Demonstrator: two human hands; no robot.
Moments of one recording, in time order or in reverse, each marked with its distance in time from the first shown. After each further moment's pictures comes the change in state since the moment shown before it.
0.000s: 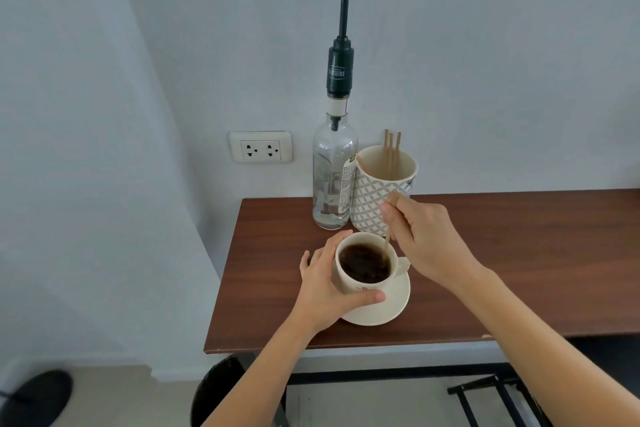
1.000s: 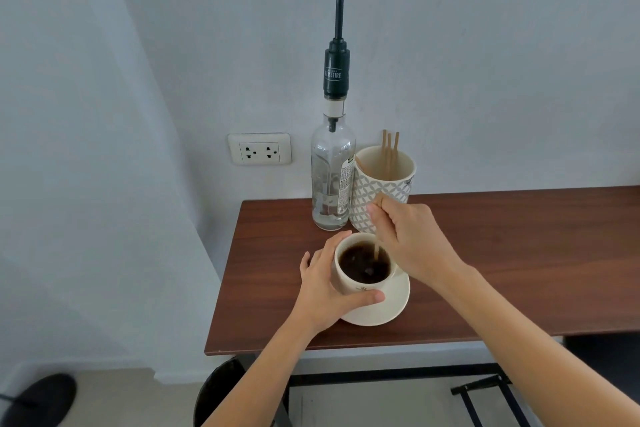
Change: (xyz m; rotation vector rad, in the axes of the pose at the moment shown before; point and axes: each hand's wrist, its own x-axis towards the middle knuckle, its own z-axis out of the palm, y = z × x) left_hand 0.000 0.000 -0.001 0.014 -0.008 0.003; right_hand 0.005 -0.006 0.014 0.021 0.012 -0.008
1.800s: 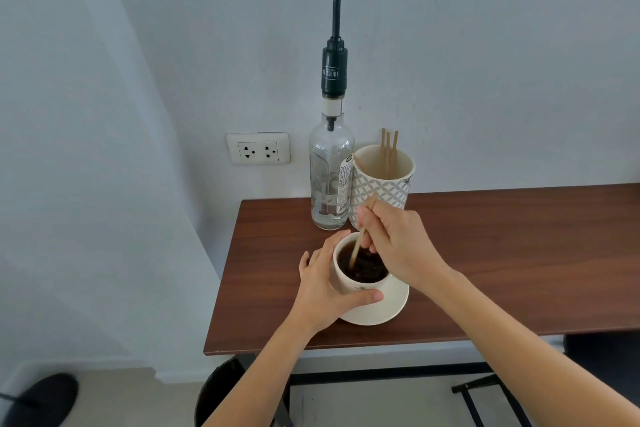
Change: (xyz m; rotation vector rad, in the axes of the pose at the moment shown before) left_hand 0.000 -0.001 0.001 -0.009 0.000 -0.002; right_hand -0.004 -0.004 0.011 0.182 -0.018 0.032
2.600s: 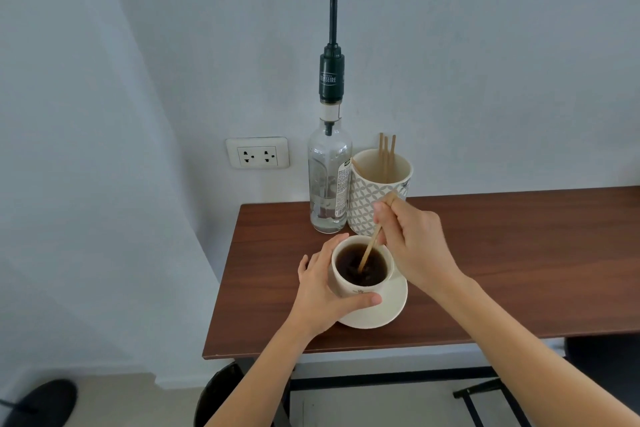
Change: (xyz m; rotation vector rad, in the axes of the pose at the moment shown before) left_hand 0.000 0.000 0.000 0.016 0.004 0.010; right_hand -0.005 0.001 -0.013 -0.088 0.156 -0.052
